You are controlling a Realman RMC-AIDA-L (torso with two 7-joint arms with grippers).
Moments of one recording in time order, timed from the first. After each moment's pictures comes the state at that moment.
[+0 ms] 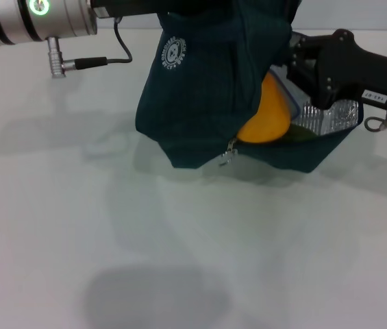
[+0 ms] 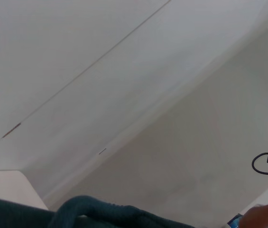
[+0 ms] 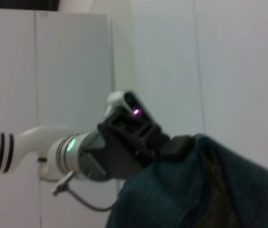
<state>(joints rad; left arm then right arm) -0.76 -2.06 0.82 0.76 1.62 1.65 -2.31 0.64 2.03 -1.12 -0.50 -1.27 -1.49 1.09</state>
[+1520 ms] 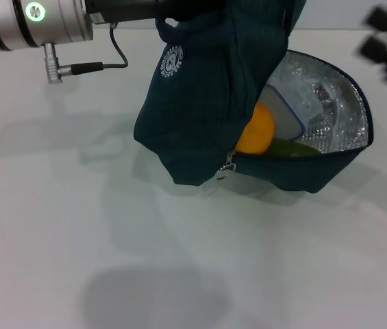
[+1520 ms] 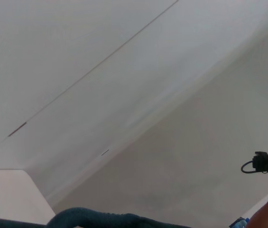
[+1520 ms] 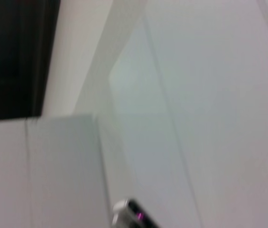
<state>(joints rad) -0.75 -2.05 0.82 0.74 1.62 1.65 -2.30 0.43 2.01 -1.05 -0.54 -1.08 -1.77 1.20</state>
